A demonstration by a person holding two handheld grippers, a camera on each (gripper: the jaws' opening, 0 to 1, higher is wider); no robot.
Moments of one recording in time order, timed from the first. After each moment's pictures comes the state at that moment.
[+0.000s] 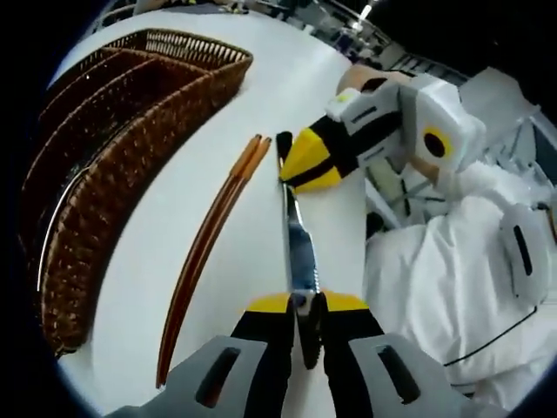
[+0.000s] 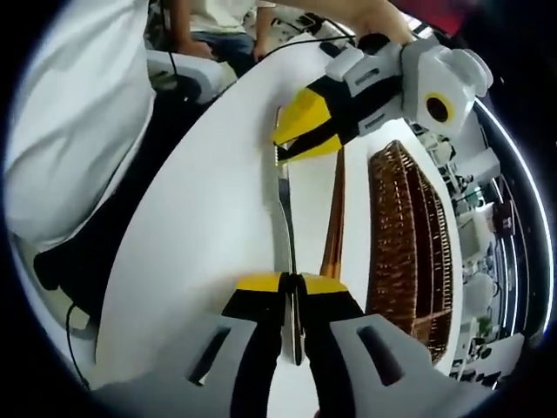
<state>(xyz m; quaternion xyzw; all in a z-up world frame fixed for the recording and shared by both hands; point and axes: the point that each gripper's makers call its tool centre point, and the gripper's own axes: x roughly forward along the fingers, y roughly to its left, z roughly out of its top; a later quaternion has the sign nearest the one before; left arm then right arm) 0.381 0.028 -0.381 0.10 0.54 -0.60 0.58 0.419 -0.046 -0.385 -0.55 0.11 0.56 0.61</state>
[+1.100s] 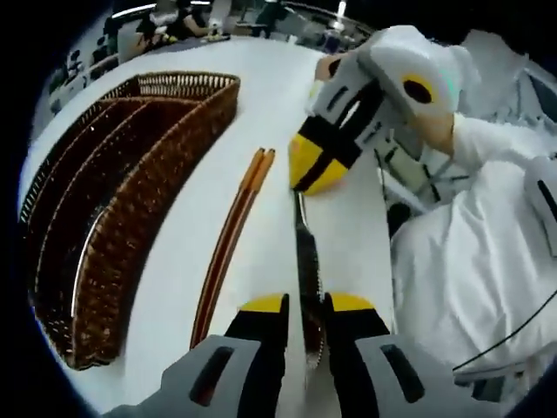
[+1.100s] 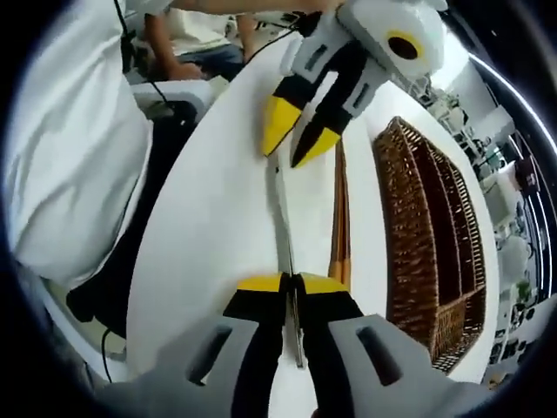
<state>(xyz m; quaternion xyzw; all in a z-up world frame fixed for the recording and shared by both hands) 0.397 0.035 -0.386 0.20 0.43 -0.59 0.65 0.419 -0.044 -0.386 -0.48 0.21 0.58 0.63</state>
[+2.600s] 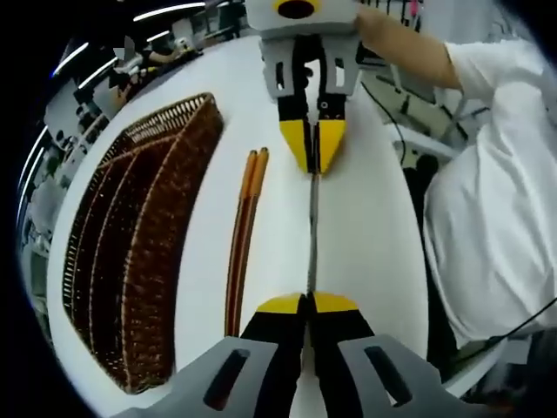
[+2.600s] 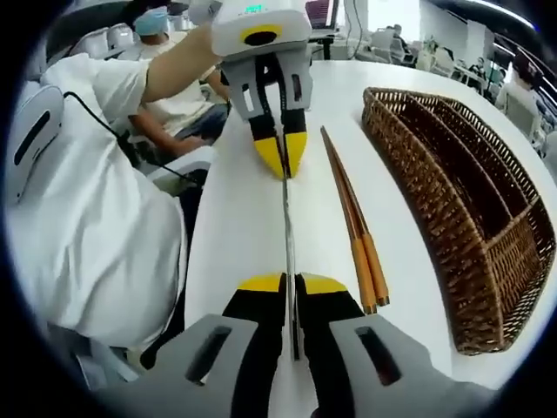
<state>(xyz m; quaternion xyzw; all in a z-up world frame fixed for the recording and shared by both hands) 0.407 0.038 -0.389 0.35 0.37 -0.57 0.65 0.401 -0.053 -0.381 -0.26 0.33 0.63 0.65</state>
